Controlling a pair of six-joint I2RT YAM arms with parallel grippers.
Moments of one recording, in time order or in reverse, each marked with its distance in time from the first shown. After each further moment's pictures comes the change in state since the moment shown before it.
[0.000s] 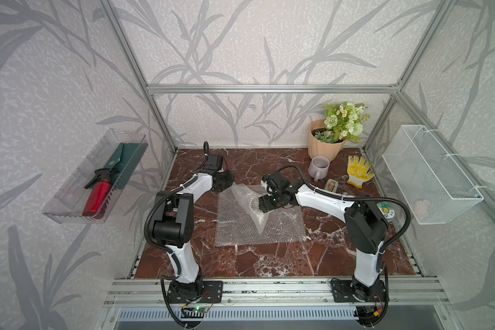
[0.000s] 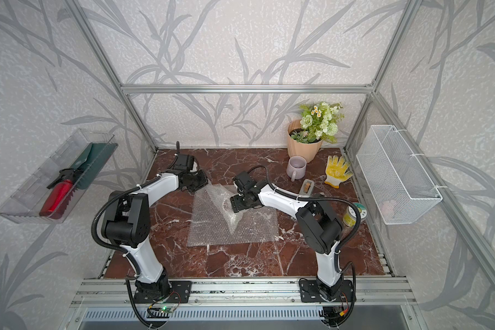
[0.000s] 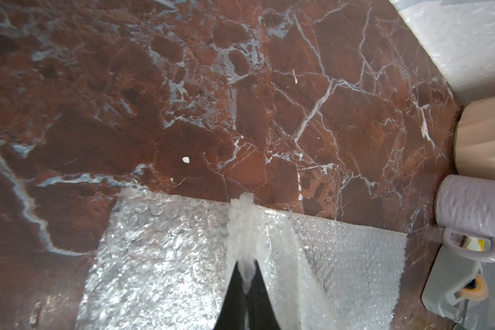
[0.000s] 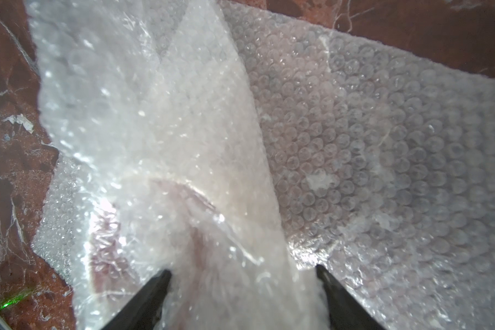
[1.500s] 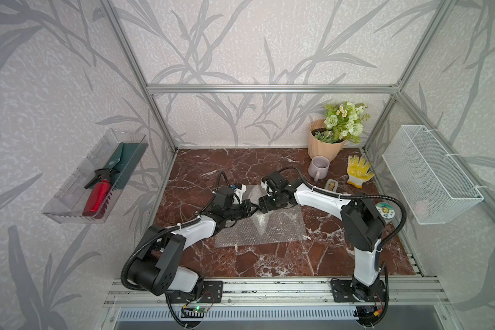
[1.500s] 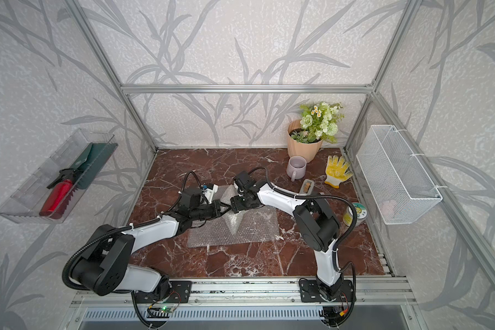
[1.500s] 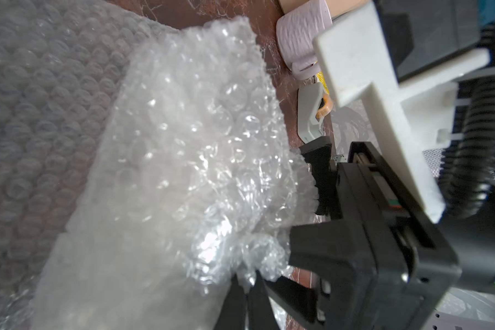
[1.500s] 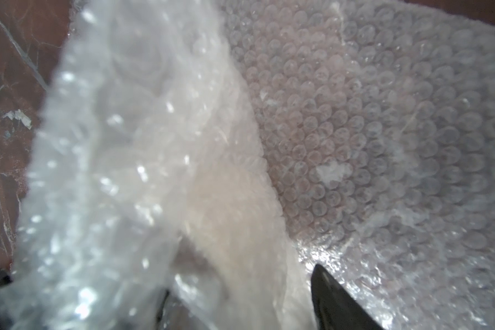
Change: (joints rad) left arm -0.282 -0.380 -0.686 0.668 0.336 -0.120; right arm -0.019 0.030 0.012 -0.015 -0.065 0.027
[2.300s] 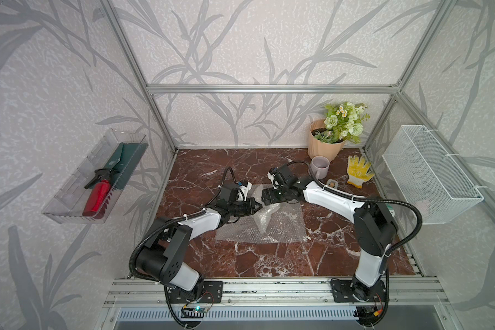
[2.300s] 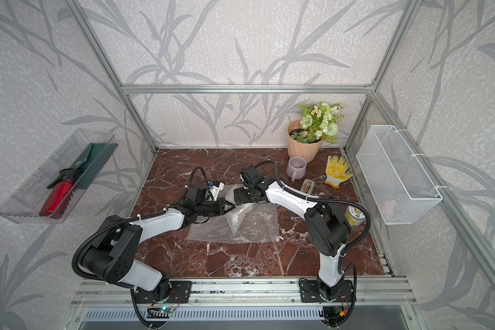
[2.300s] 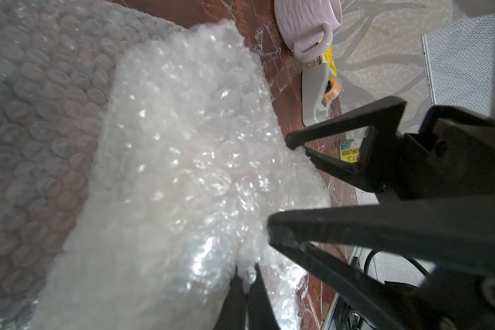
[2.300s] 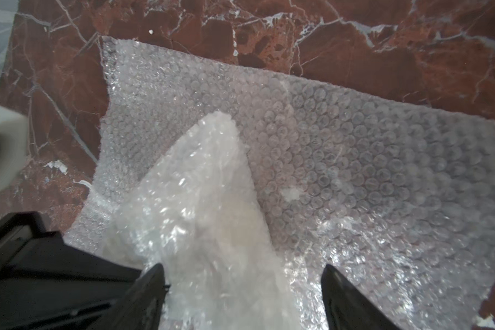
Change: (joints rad) left arm -0.014 0.089 0.113 -0.120 0.013 0.099; right arm -0.048 -0.076 -0.019 0.048 0.027 0.045
